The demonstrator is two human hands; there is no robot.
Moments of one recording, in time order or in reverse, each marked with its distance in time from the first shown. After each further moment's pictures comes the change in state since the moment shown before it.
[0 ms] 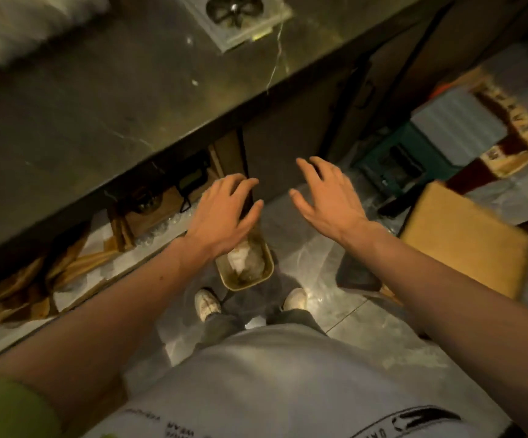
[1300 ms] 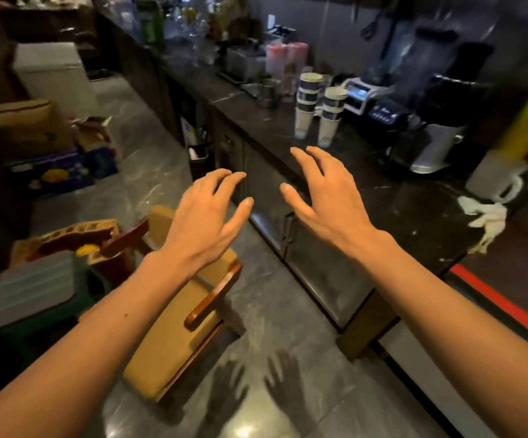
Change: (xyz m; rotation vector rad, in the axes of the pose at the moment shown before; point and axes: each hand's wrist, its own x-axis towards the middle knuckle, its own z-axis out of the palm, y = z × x) left_hand -0.138 0.638 0.003 -0.316 -0.037 1.539; right_hand -0.620 0.151 -0.248 -0.406 0.902 1.266
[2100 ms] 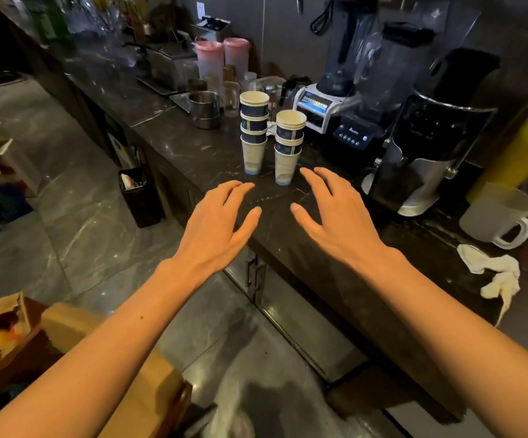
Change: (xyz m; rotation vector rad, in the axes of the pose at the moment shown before) left_hand 0.321 -0.036 0.214 -0.181 -0.121 0.117; right_hand 0.206 0.242 0.101 -0.104 -0.099 0.214
